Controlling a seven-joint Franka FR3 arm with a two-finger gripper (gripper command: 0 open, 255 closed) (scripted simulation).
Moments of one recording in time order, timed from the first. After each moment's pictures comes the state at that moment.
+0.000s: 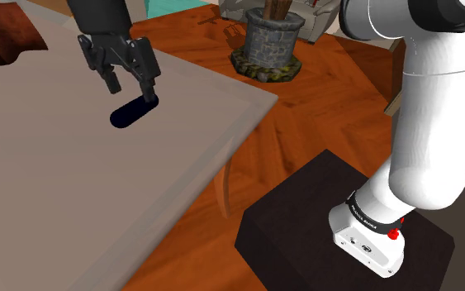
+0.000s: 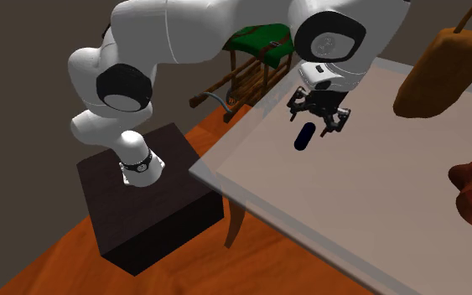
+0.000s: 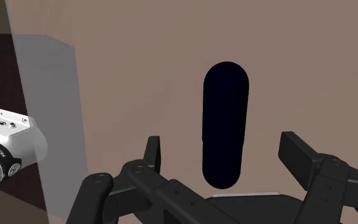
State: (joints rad) arm 0.10 0.51 0.93 -1.23 -0.29 1.43 2.12
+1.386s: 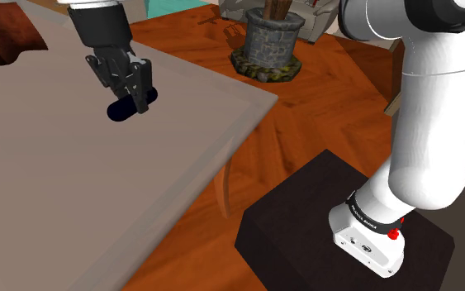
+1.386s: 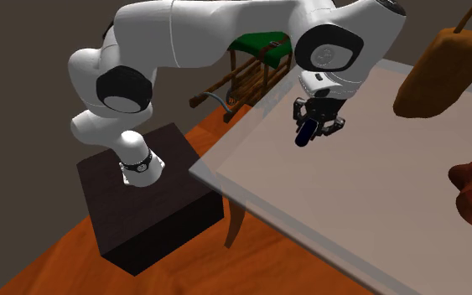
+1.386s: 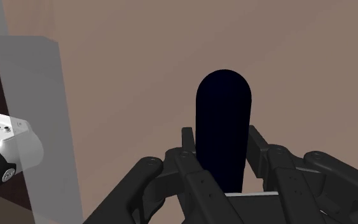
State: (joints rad) arm 0.09 0.52 0.93 -1.27 -0.29 1.47 2.13
